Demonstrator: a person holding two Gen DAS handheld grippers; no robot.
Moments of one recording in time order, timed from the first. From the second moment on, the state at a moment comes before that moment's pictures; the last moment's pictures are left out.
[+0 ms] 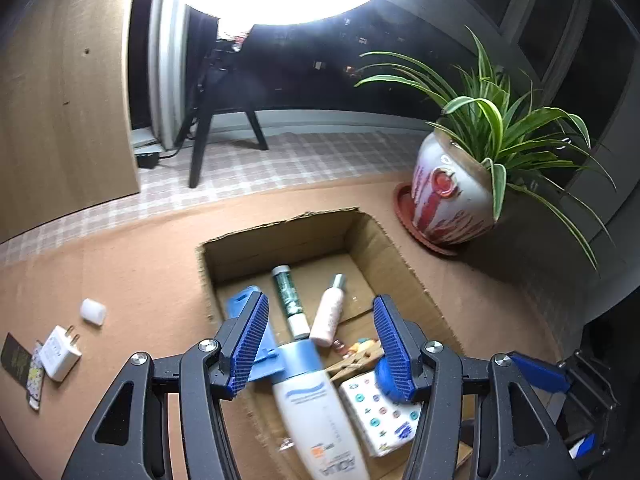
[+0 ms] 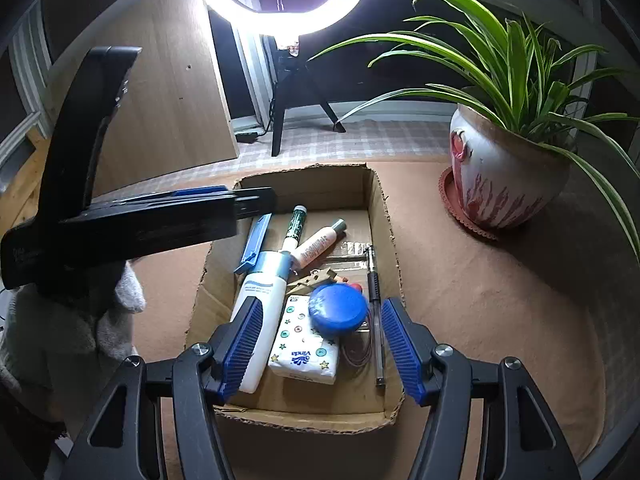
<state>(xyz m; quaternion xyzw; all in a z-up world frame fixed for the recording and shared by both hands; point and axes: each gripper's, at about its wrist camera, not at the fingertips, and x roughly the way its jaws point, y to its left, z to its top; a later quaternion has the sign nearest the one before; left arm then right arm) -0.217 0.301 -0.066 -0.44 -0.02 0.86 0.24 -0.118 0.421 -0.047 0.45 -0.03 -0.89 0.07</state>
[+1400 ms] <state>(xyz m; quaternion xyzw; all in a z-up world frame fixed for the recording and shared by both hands) -0.235 0.061 -0.103 -0.51 -0.06 0.84 0.14 -0.084 0.314 -0.064 0.49 -0.09 -0.86 0.14</state>
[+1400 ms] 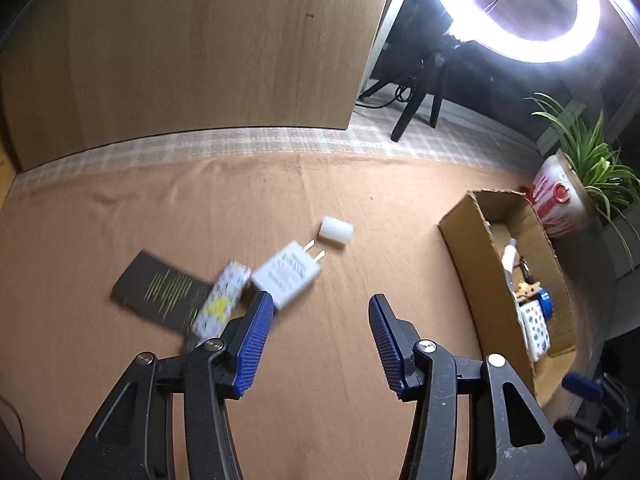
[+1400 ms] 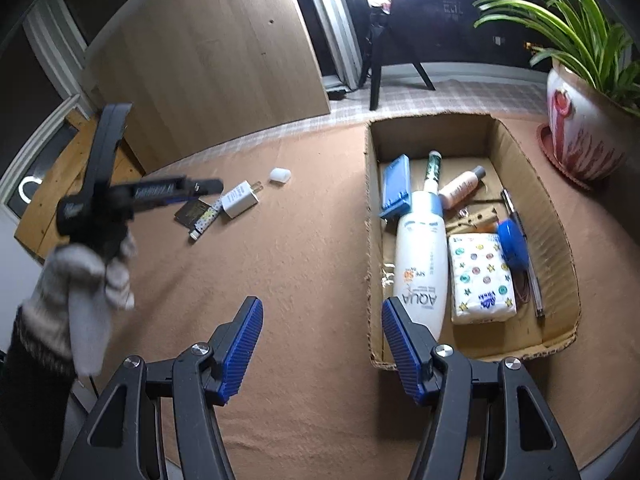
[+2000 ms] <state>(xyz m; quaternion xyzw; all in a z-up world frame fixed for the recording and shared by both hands) -0.312 0.070 -0.156 -0.57 -0.04 0.81 0.14 -0.085 0.339 -0.074 0.50 -0.12 -0.85 0.11</state>
